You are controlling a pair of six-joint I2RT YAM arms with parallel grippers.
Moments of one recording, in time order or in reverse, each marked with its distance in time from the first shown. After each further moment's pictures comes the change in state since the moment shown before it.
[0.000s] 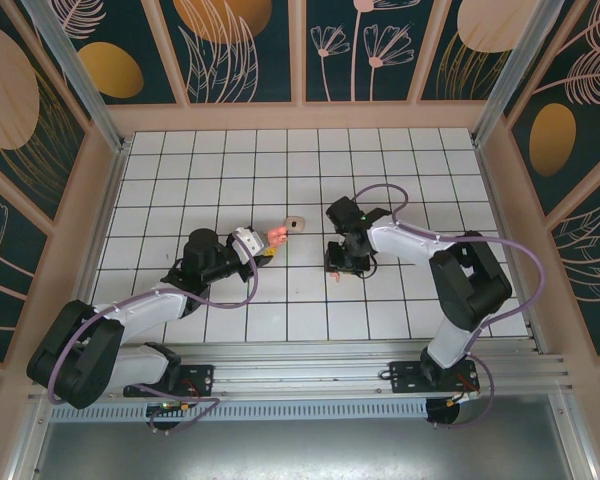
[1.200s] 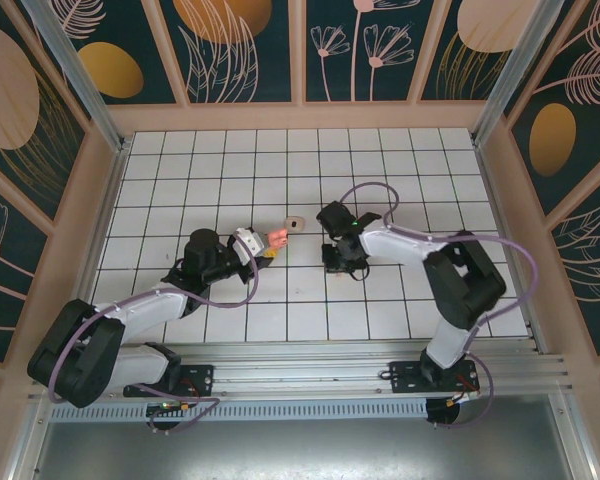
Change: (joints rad) left arm -0.003 0.010 0.000 -0.013 0.029 -0.022; right arm 0.051 -0.019 -0.024 0.082 0.117 -0.056
